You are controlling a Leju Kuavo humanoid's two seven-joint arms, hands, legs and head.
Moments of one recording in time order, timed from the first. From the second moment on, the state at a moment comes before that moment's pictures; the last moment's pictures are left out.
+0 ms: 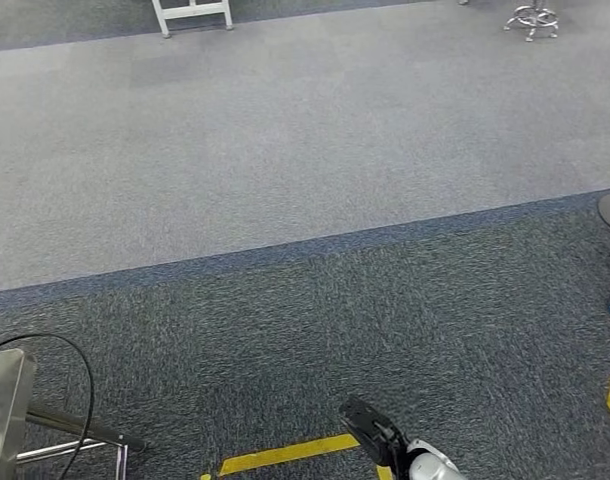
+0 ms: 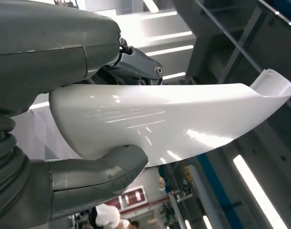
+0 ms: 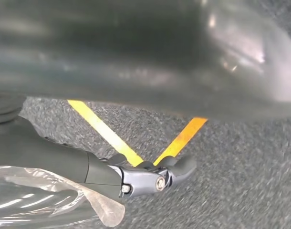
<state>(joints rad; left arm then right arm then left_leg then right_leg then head) -0.30 0.24 -0.03 -1.63 0.07 0.60 -0.61 -0.11 -0.14 0.69 -0.73 -0.15 -0.01 0.04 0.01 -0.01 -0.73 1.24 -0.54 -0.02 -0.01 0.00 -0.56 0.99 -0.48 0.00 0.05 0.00</state>
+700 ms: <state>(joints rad) -0.30 0.24 -0.02 -1.65 0.06 0.61 -0.61 -0.11 -0.14 0.70 -0.72 -0.13 0.00 0.05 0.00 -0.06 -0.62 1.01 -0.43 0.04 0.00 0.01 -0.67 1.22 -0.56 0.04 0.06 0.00</state>
